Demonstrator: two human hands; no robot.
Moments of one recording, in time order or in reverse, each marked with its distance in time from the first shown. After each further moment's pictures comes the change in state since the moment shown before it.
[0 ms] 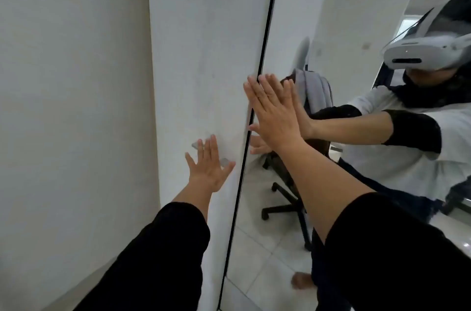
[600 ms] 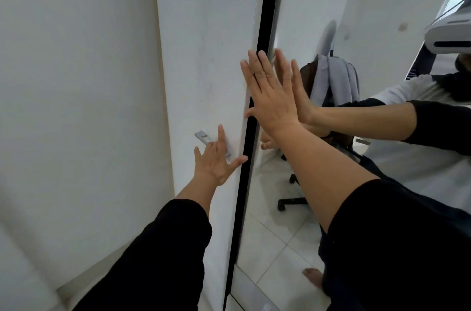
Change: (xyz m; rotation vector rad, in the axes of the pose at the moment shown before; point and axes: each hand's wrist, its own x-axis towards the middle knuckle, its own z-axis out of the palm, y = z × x) left_hand -0.007 -0.001 0.008 -0.042 0.055 0.006; right_hand 0.014 -0.016 0.006 -0.049 0.029 0.042
